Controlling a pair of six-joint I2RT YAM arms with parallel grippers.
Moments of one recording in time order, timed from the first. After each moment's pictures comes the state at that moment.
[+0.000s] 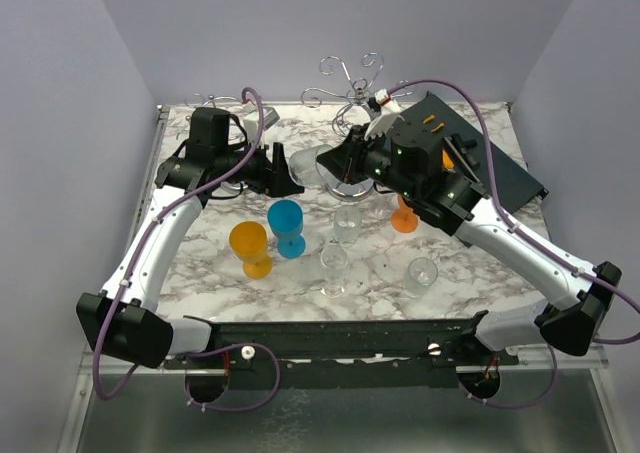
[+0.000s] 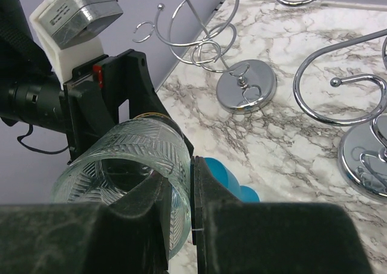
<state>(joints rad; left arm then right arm) -0.26 1.30 1.35 -0.69 0.79 -0.14 0.84 1.35 1.40 -0.21 0.01 0.47</state>
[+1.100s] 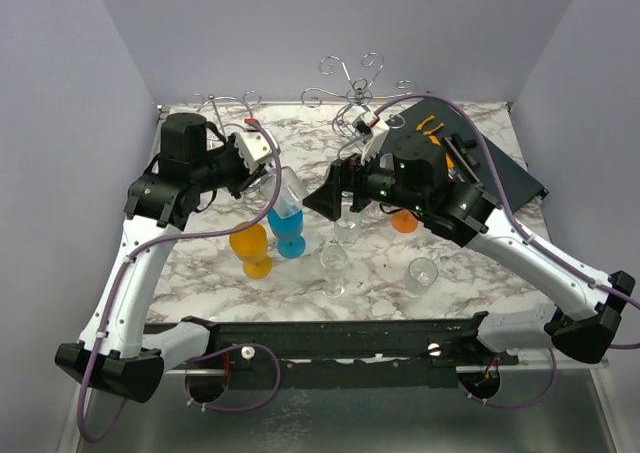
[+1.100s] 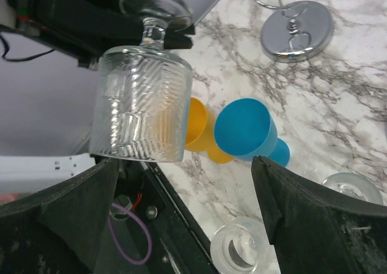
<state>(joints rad) -0.26 1.14 1.39 -0.78 0.58 0.60 0.90 1.28 1.37 -0.36 -0.12 0.44</state>
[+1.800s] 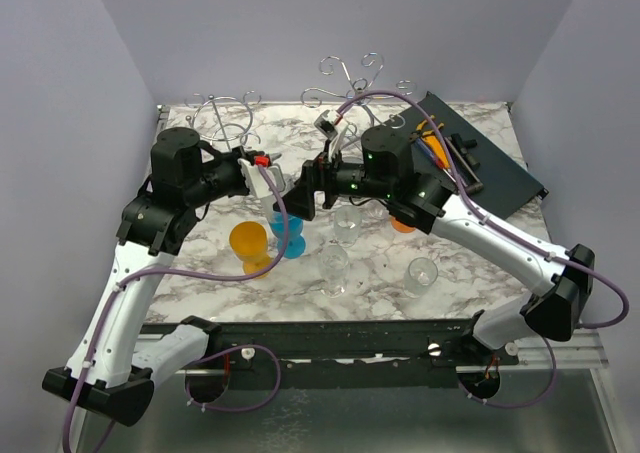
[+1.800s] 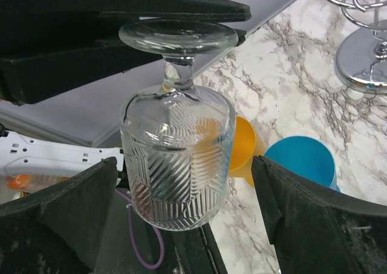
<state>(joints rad) -0.33 1.00 1.33 -0.65 0.50 1.02 0.90 1.46 1.43 -0.18 -0.41 0.42</state>
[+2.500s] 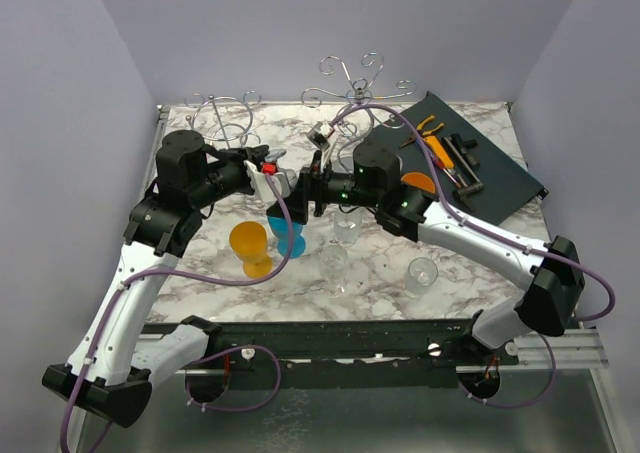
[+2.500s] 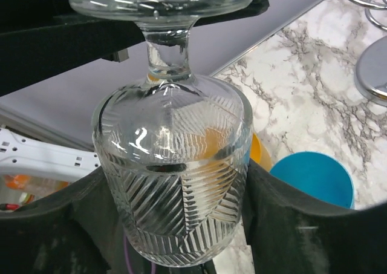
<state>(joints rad) -0.36 0.99 1.26 -0.52 0.47 1.11 0.90 1.52 1.30 0.09 -0.46 0.45</state>
